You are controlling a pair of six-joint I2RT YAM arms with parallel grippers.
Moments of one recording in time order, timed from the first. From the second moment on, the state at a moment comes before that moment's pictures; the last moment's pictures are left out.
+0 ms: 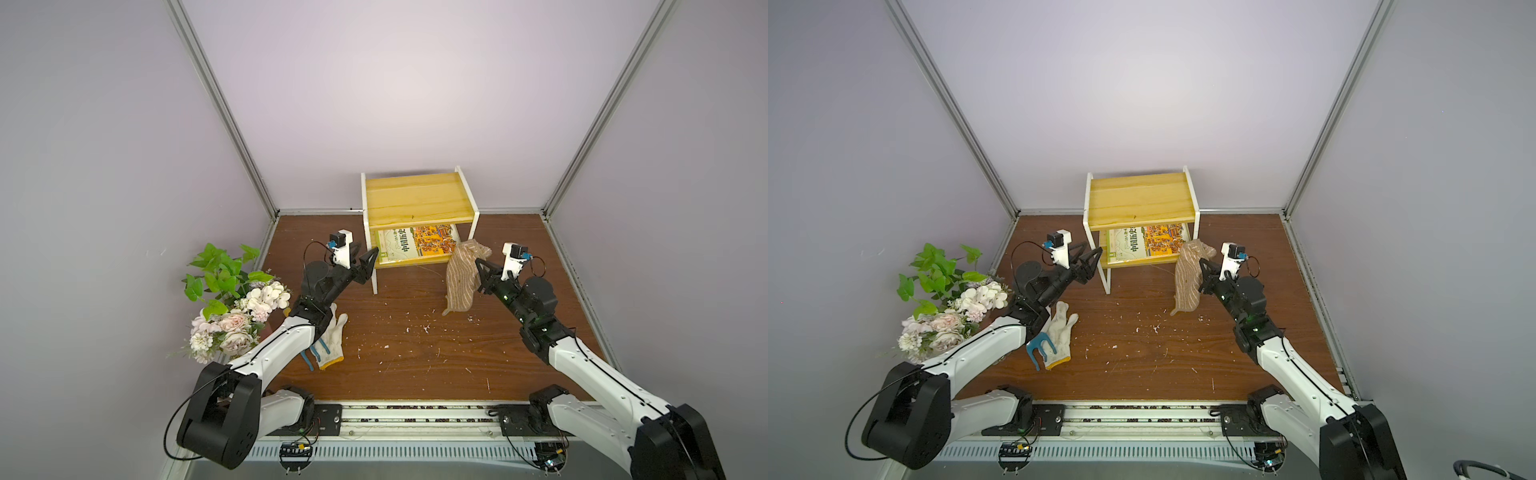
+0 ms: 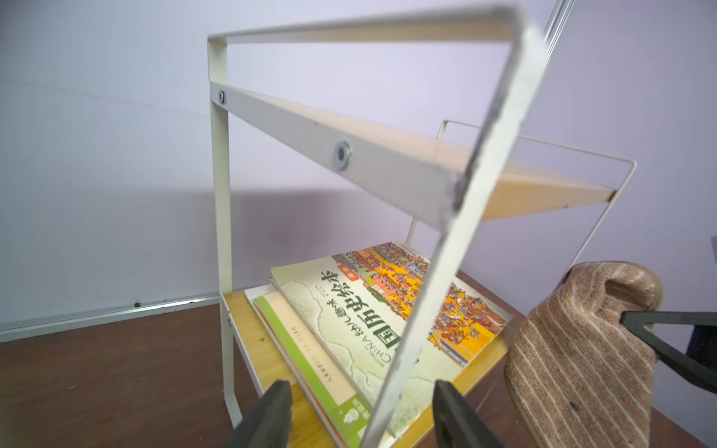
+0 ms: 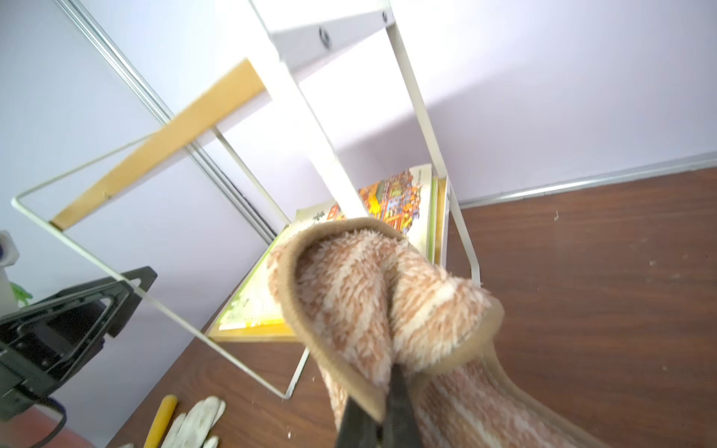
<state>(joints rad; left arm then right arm) -0.29 1.22 0.60 0.64 0.26 -0.23 0.34 1.03 0.48 0.49 -0.05 0.45</state>
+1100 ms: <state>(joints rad) -0.28 1.24 0.64 0.50 0.44 0.01 0.31 1.48 0.51 0.85 0.01 0.64</state>
